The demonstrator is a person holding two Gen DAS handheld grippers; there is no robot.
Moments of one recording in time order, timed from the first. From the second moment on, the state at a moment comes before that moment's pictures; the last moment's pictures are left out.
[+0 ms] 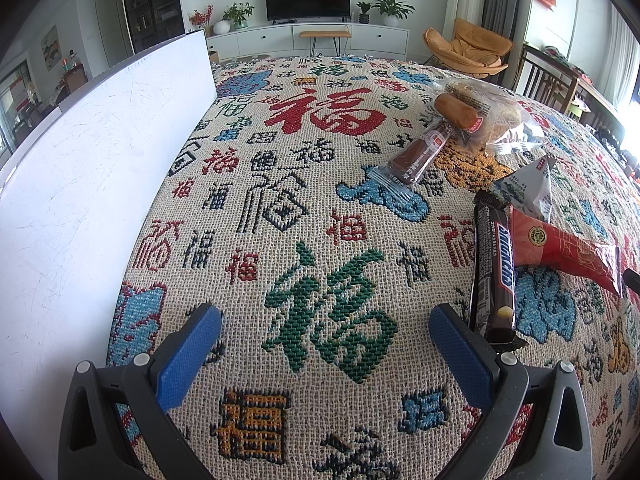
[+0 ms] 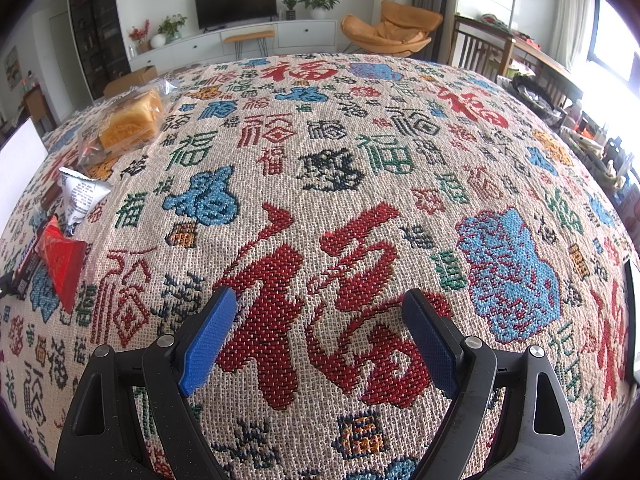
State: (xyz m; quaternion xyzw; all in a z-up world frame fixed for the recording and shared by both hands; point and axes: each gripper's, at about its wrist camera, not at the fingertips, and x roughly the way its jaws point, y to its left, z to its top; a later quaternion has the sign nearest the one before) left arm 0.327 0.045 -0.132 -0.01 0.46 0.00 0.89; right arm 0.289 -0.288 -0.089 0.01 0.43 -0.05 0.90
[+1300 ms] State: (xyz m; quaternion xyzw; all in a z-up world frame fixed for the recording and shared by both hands) left arm 0.392 0.030 -0.078 0.01 0.50 -0.10 0.86; right arm 0.289 -0.287 -0.089 0.01 0.43 -0.05 0.90
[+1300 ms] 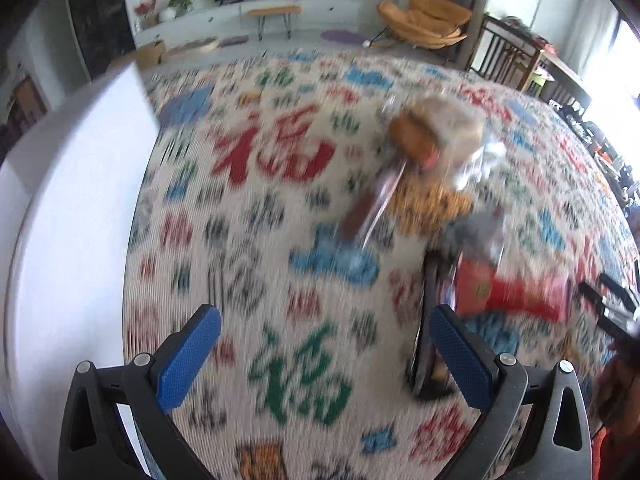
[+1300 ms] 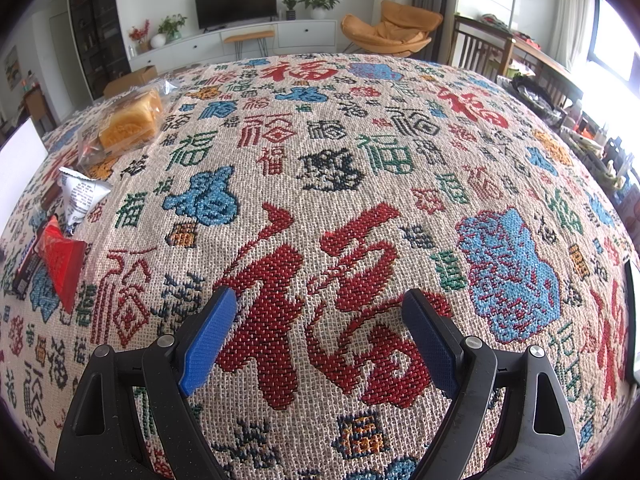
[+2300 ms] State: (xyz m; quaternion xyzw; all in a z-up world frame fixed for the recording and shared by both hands) left arm 0.305 0.067 -0.119 -0.03 0.48 -0.07 0.87; right arm 0.289 -0.287 -0.089 0.01 0.43 -0.05 0.90
